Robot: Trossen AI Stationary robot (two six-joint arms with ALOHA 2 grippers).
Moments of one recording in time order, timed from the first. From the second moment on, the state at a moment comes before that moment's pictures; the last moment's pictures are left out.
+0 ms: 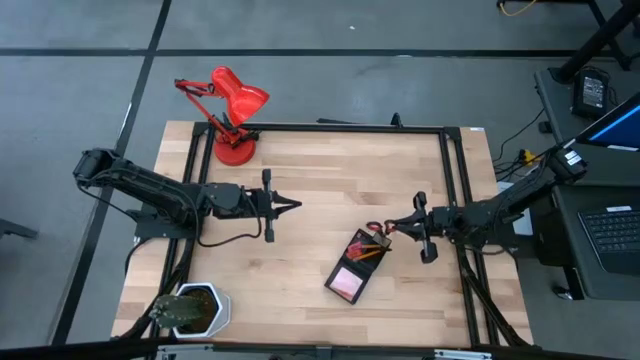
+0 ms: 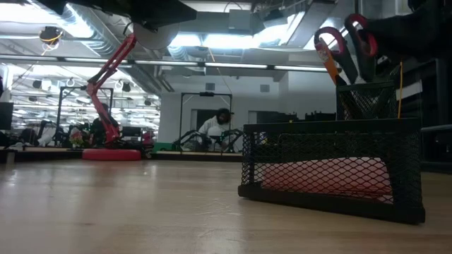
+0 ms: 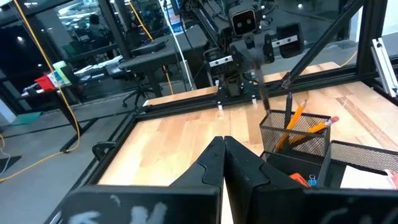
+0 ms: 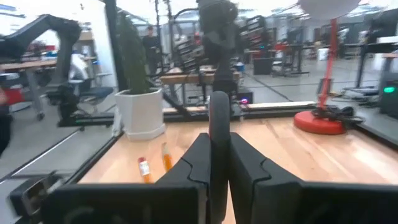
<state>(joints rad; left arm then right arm) -0.18 1.11 0.58 0.39 -0.35 0.20 0.51 0.72 0.02 0.82 0.47 0.03</state>
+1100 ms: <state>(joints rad) -0.14 1.07 0.58 0.43 -0.32 0.22 0.46 0.74 0.25 0.56 0.45 -0.16</state>
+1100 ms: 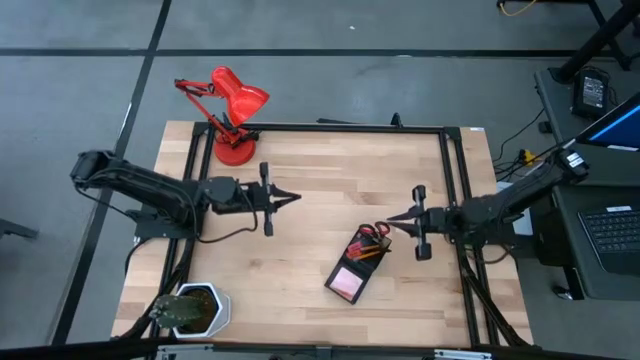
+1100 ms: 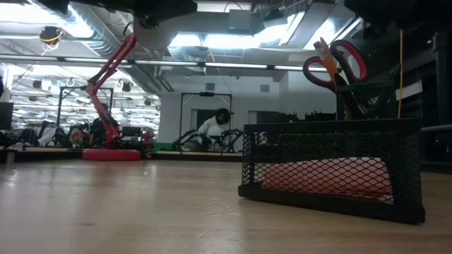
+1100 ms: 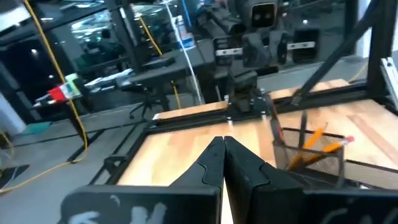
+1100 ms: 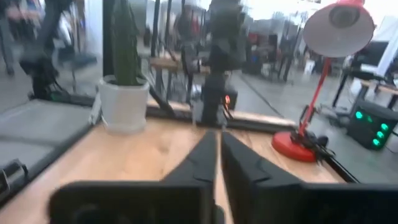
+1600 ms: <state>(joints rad) 0.27 0.82 0.38 0.49 0.09 0.13 0.22 0.58 0.45 0.12 0.21 -0.16</state>
